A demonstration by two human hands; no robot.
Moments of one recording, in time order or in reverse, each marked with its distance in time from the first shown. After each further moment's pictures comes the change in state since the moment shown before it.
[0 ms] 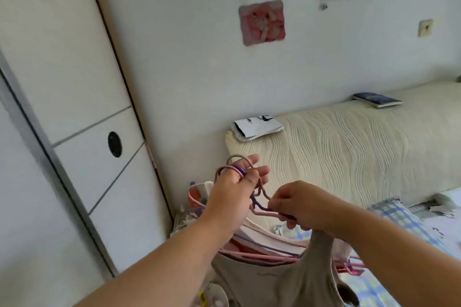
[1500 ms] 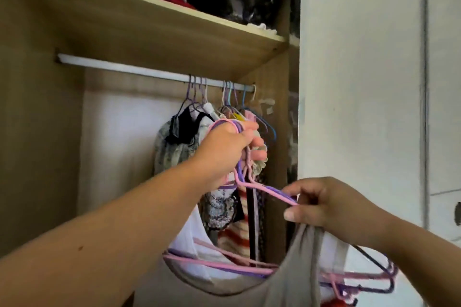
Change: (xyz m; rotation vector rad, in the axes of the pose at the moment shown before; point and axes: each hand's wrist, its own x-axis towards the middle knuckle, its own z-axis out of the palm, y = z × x) left_hand -0.594 0.360 -0.111 0.399 1.152 0.194; right_hand -0.441 -0.321 0.147 0.093 -0.673 -1.415
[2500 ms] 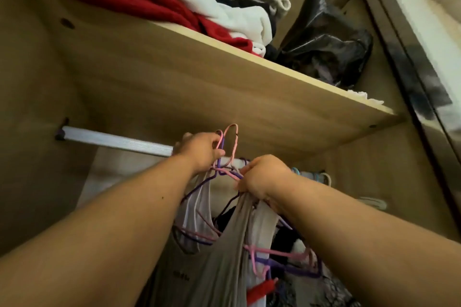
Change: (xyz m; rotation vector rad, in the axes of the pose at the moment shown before) left_hand 0.314 0.018 -0.295 1.251 0.424 0.285; right_hand 0.413 -0.115 0.068 0.102 0.331 0.075
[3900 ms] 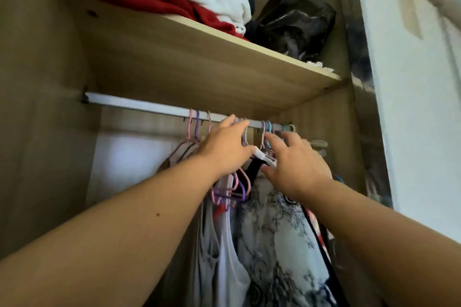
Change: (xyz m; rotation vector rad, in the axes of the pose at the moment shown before) left_hand -0.165 0.085 -0.035 -0.201 -0.182 0.178; right_hand -0.150 0.037 -0.044 -0.837 0.229 -0.174
